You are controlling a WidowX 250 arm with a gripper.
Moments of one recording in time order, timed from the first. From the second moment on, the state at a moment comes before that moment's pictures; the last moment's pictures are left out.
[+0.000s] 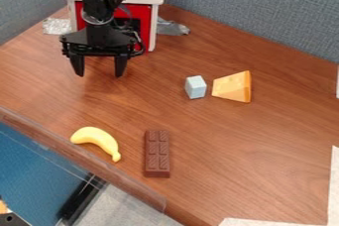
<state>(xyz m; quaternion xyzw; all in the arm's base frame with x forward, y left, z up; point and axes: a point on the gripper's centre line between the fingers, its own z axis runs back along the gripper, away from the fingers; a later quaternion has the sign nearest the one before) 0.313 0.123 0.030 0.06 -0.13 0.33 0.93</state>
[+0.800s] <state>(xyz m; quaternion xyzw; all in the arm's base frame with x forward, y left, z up) 0.283 0.110 0.079 0.00 -0.14 0.34 0.93</state>
